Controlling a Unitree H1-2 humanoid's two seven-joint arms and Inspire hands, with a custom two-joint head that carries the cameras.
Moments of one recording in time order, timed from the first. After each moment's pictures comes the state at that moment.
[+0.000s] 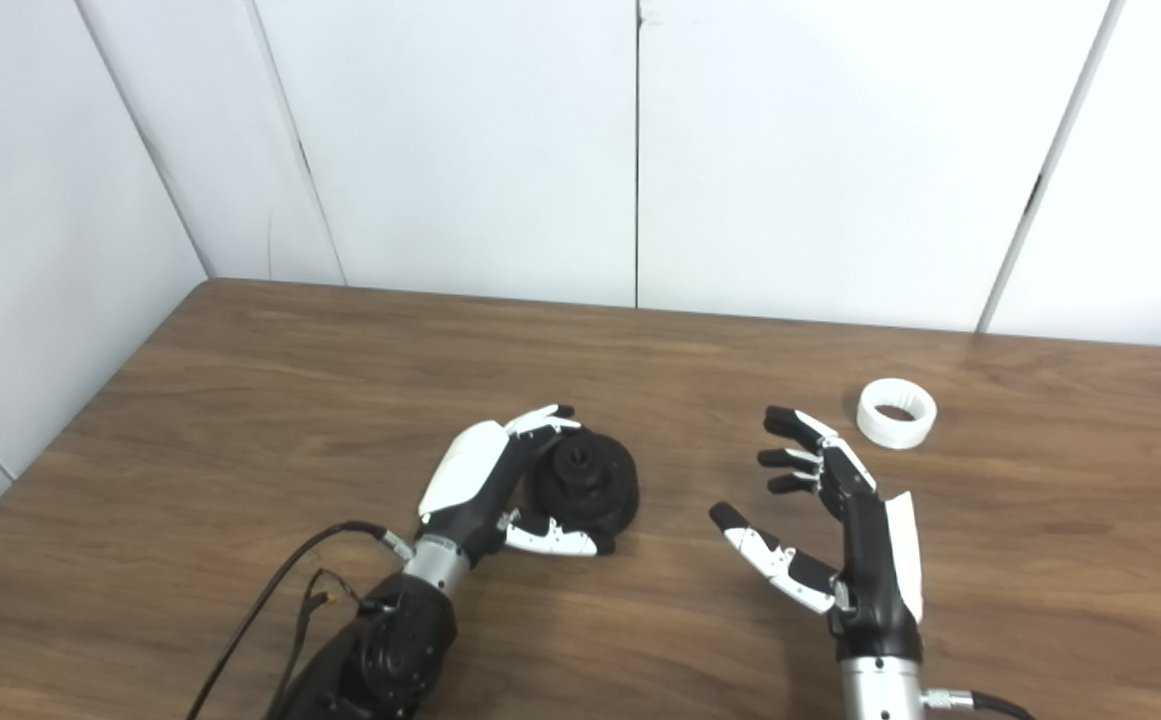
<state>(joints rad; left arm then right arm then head) -0.19 0.17 -0.34 0.07 0.61 0.12 0.14 -0.04 0.01 0.11 -0.06 -0.33 -0.25 -0.17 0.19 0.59</state>
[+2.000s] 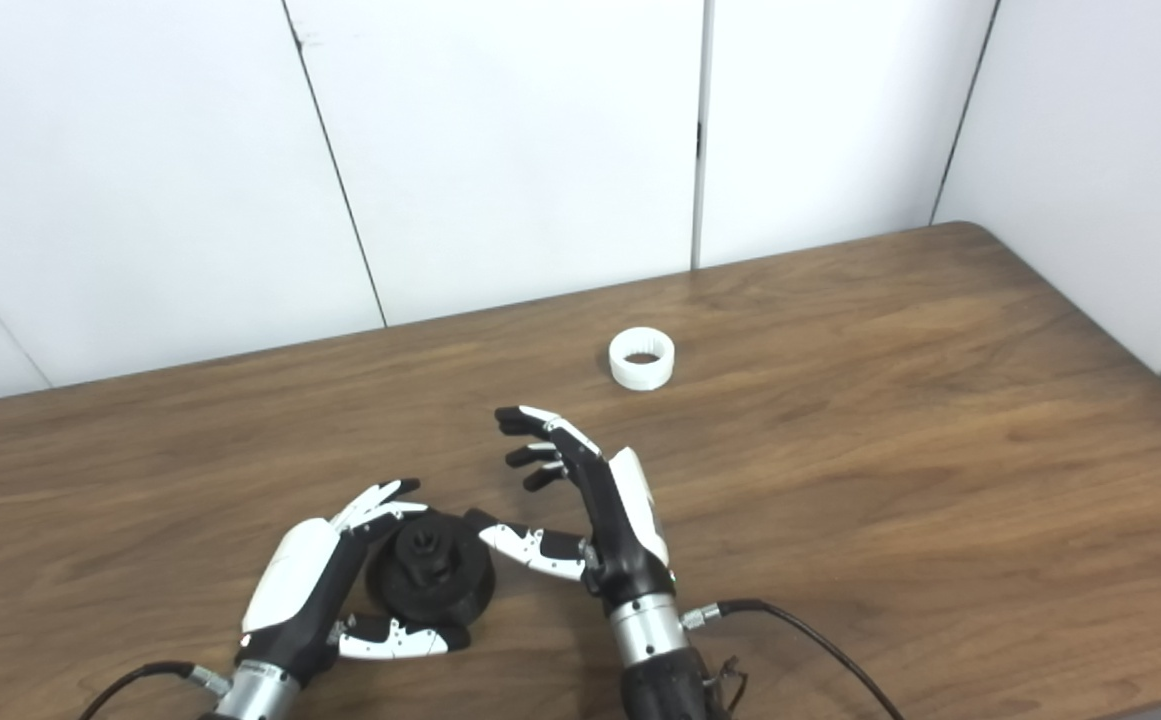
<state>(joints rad) -0.12 0.22 -0.37 0.02 0.63 -0.06 0.03 -0.02 0.11 0.17 -0.06 -0.46 -0.16 -0.21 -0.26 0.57</state>
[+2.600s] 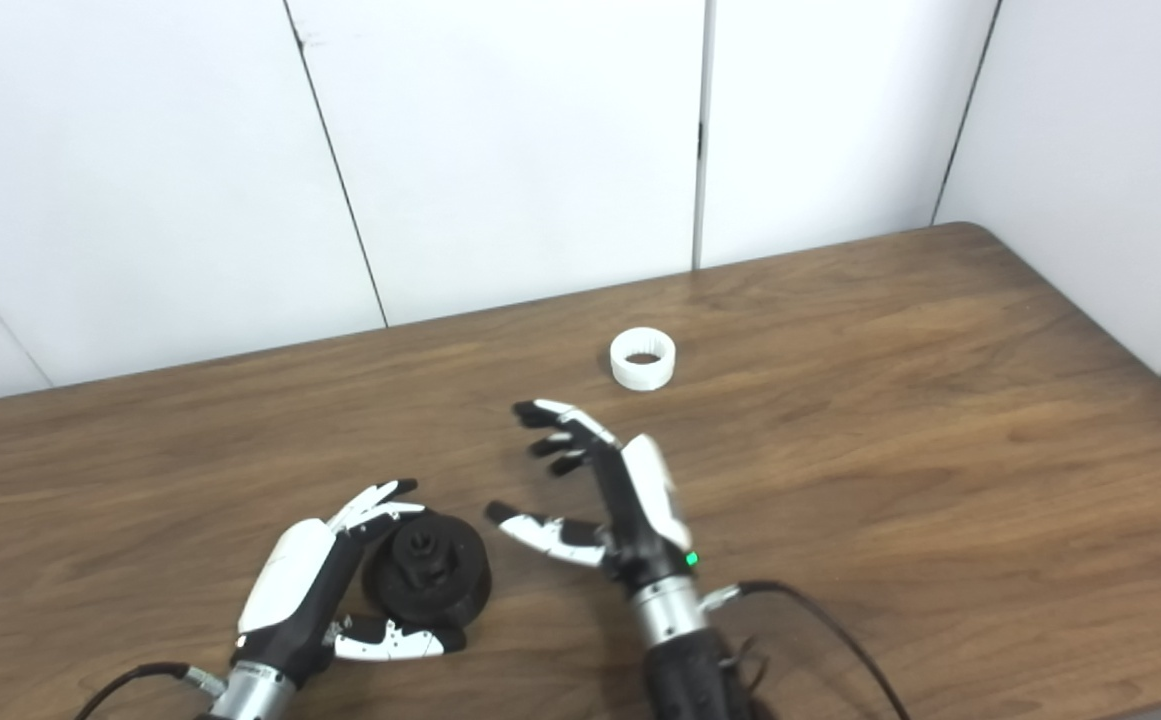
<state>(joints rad) -0.12 0.22 -0.36 0.02 0.63 -0.06 0.03 -0.07 0.00 0.13 -0.07 -0.56 -0.09 -0.21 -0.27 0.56</state>
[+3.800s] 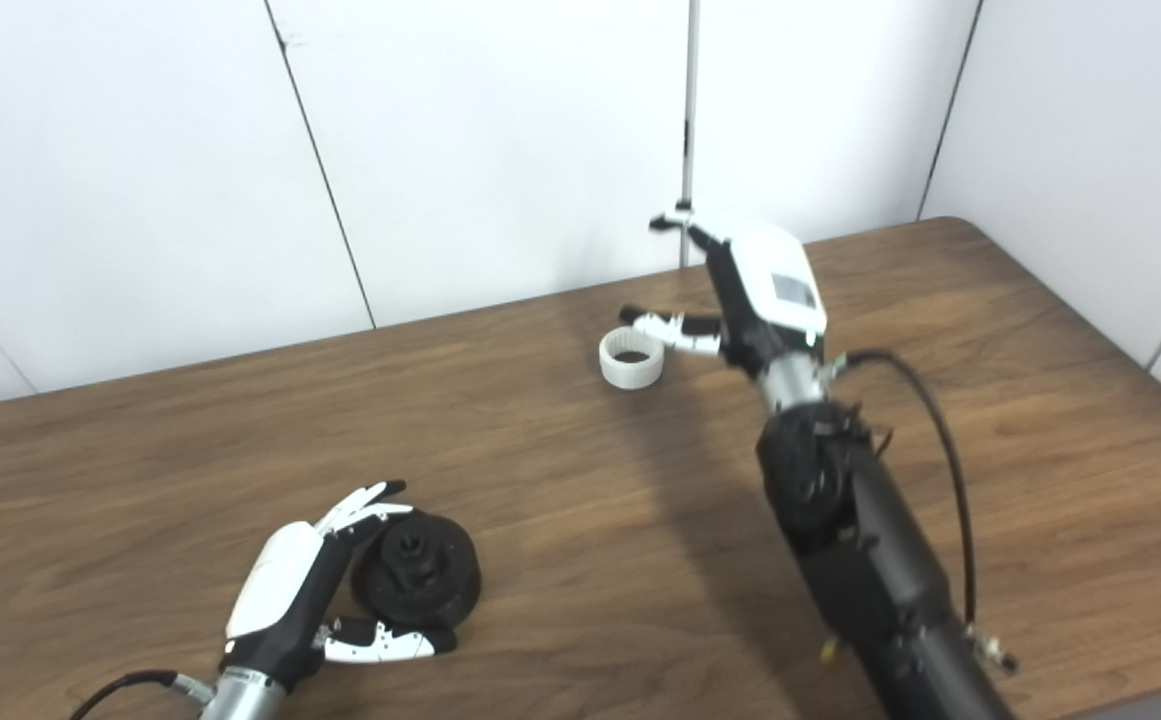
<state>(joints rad) -0.12 0.22 -0.36 0.02 0.64 -0.06 0.04 -0.44 -0.35 0.05 0.00 -0.76 0.16 -0.12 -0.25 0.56</state>
